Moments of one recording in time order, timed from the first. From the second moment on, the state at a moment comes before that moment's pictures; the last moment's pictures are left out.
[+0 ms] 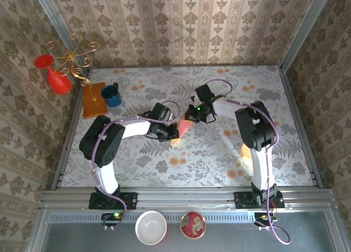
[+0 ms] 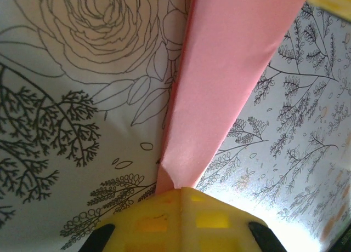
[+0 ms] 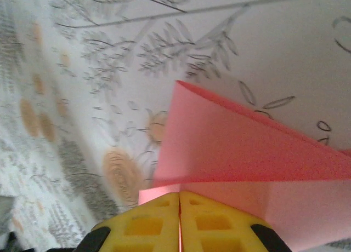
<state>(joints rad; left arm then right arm) -0.63 1.84 0.98 -0.24 0.49 -0.65 0.42 2.12 1.41 -0.39 -0.48 0.59</state>
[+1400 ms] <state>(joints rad) -0.62 1.95 1.17 -0.35 0.44 -0.64 0.40 2.04 1.37 -0.41 -0.53 0.56</state>
